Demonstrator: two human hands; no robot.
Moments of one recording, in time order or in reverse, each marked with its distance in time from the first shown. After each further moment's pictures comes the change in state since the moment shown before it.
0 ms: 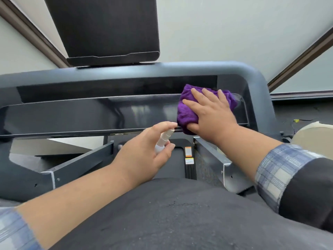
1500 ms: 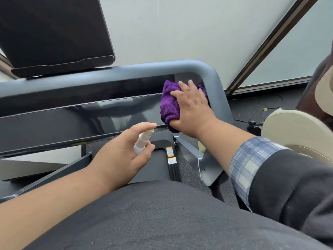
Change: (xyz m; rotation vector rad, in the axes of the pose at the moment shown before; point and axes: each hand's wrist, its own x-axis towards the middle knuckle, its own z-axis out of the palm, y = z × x) left_hand 0.017 0.025 0.024 -0.019 -0.080 0.103; right_hand -0.025 0.047 0.003 0.264 0.115 0.142
